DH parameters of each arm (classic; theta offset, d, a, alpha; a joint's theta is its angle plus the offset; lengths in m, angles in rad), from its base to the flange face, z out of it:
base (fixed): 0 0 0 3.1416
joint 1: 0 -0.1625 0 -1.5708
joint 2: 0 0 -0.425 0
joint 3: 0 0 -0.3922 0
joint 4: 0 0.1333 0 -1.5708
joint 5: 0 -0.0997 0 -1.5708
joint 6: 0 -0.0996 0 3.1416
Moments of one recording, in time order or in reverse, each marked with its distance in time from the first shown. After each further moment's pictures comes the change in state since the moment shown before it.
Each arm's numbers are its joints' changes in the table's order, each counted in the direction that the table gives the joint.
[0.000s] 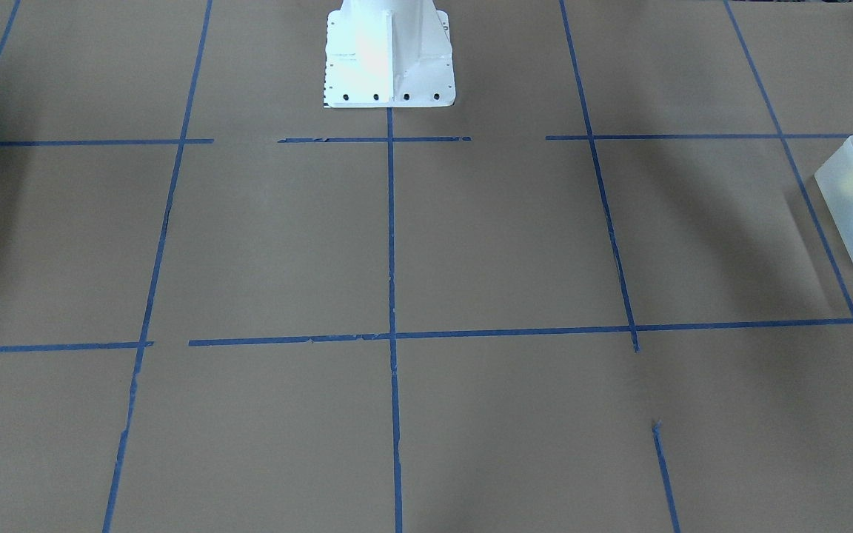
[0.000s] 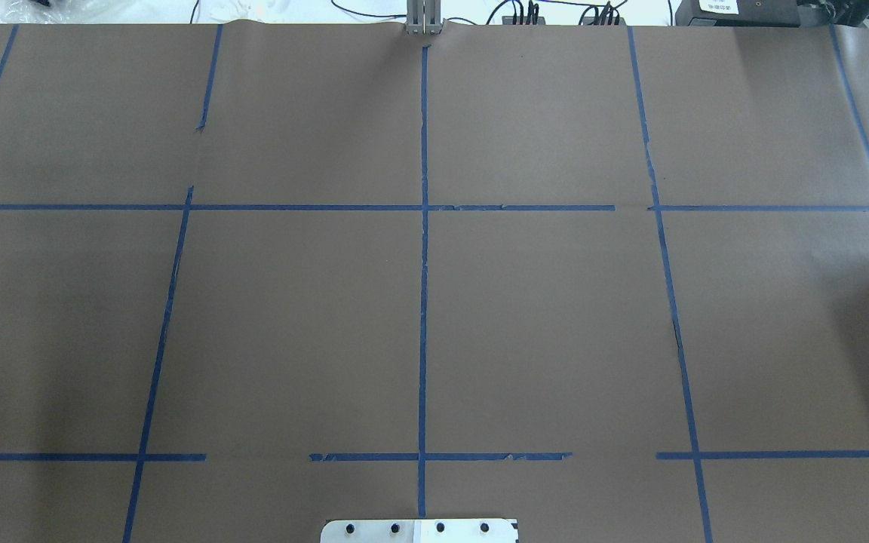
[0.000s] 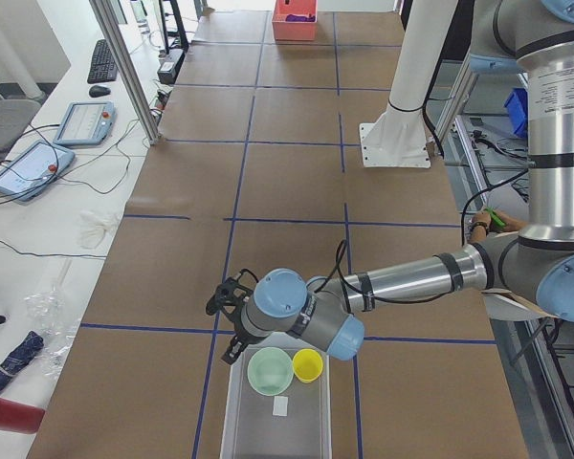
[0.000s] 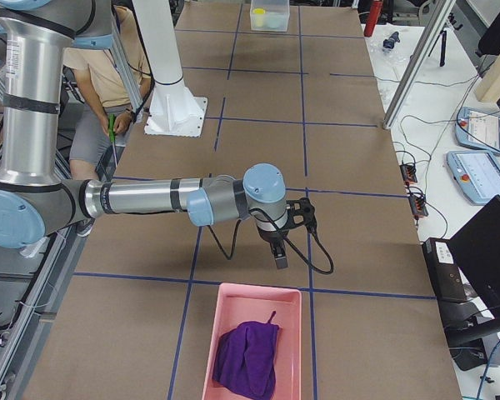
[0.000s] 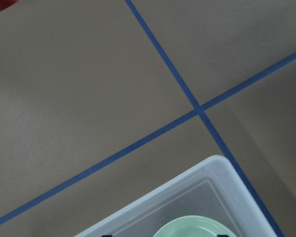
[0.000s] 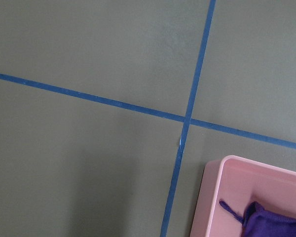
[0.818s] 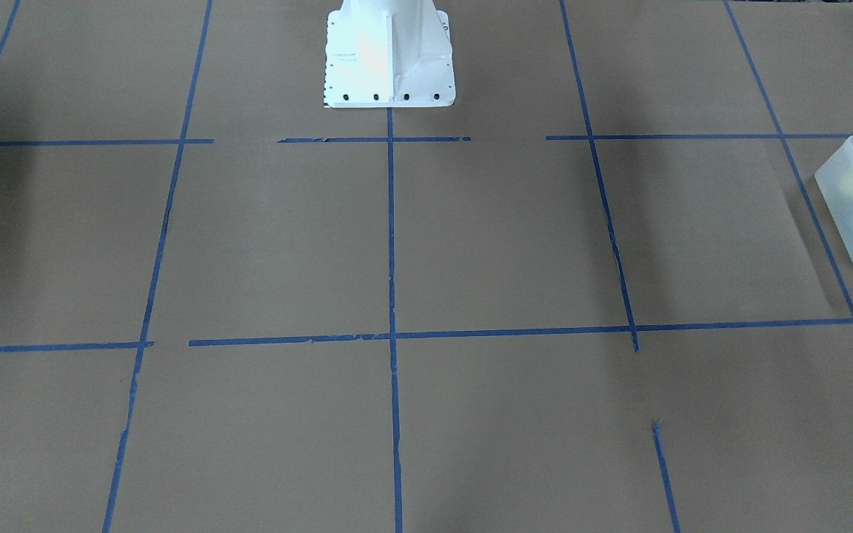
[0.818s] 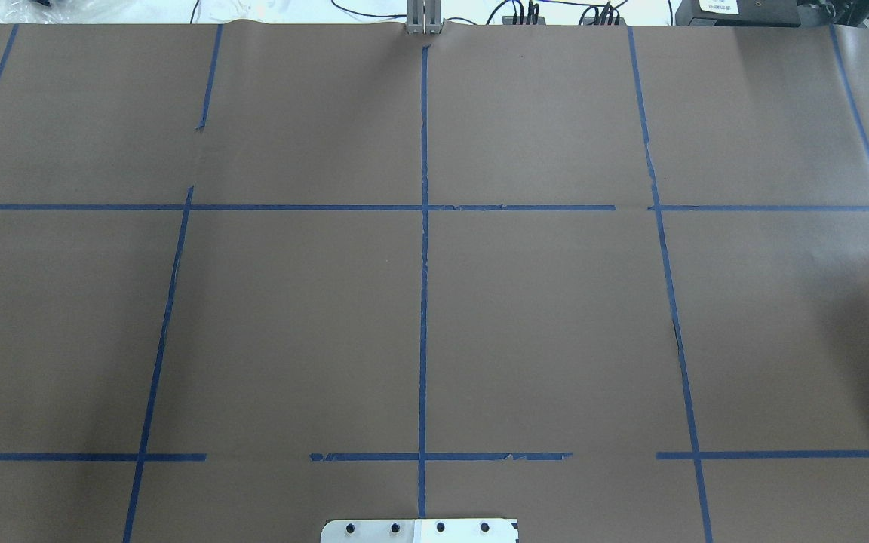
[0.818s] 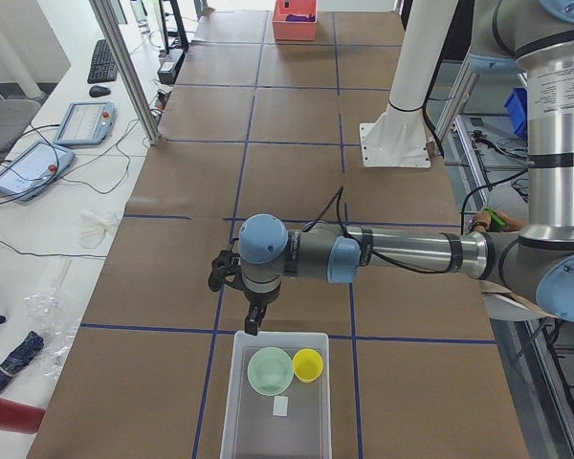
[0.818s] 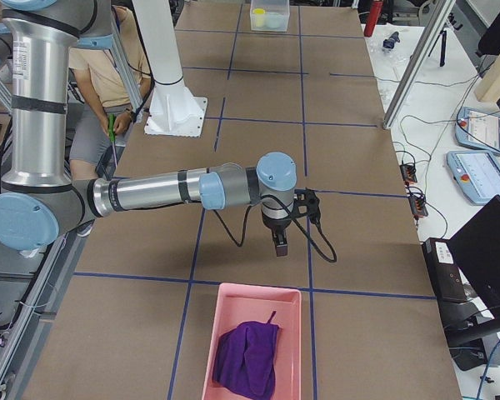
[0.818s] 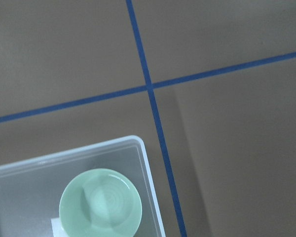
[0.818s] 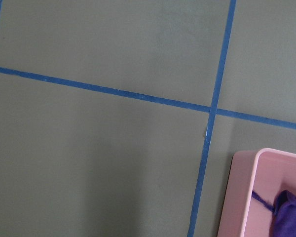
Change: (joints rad) left arm -0.006 0.035 -0.255 0.622 0.021 0.013; right arm 0.053 0.034 0.036 -0.185 -0.021 -0.016
